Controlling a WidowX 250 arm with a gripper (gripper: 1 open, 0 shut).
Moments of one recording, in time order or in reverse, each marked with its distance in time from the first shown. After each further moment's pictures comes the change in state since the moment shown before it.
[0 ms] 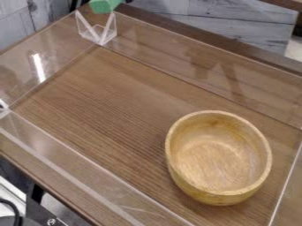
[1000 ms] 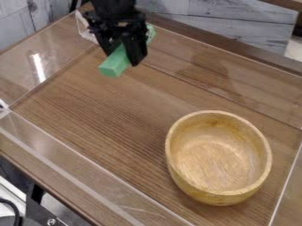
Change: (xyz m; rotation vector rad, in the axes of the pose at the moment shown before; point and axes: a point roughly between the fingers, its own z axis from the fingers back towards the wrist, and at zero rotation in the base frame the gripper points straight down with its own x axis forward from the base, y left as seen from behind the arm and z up) arm -0.025 -0.009 -0.077 -0.039 -0.022 -0.155
